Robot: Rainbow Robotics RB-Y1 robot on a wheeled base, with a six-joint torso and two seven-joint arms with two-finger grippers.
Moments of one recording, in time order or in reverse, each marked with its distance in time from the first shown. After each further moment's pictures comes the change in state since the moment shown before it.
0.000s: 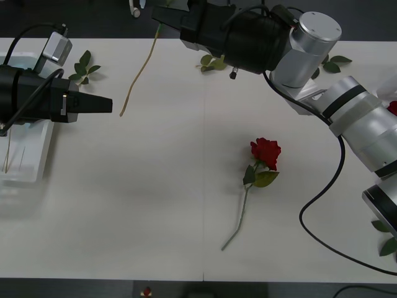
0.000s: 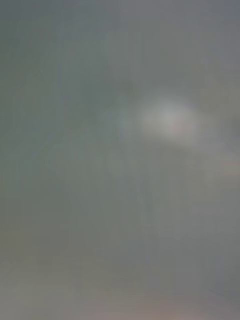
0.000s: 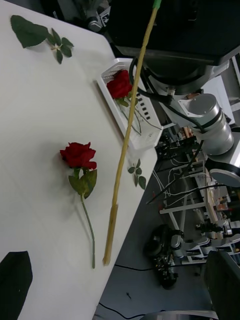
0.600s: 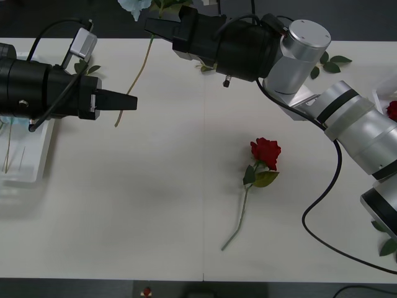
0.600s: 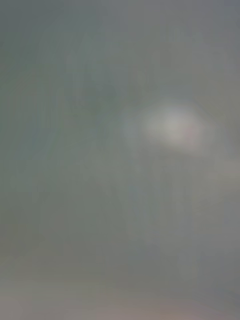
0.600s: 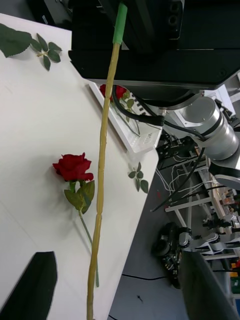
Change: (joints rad) right arm 0.000 0.002 0.054 0.000 -0.031 -0.015 0.000; left arm -0.051 -0.116 0.000 -0.025 -0.124 0.000 0.001
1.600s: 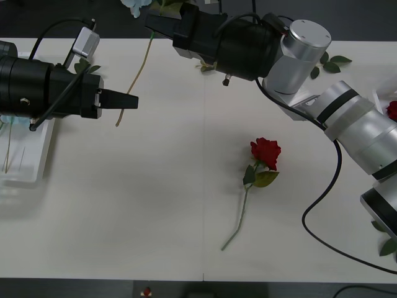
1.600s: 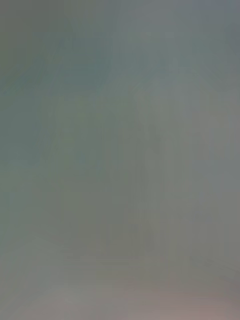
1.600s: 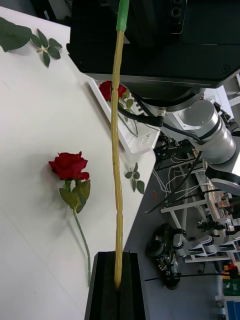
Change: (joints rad) right arm 0.000 0.000 0.000 0.000 -0.026 -0.015 0.000; left arm 0.000 -0.003 0.000 -0.020 -0.004 -0.002 0.061
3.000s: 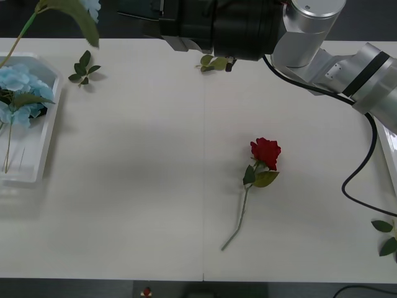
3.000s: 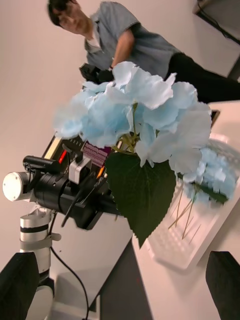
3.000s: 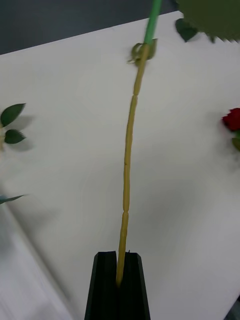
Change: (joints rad) right arm -0.146 -0.212 0.230 -0.246 0.073 -0.151 -0.411; left arm 0.090 0.116 0.601 -0.002 -0.536 0.331 -0.280
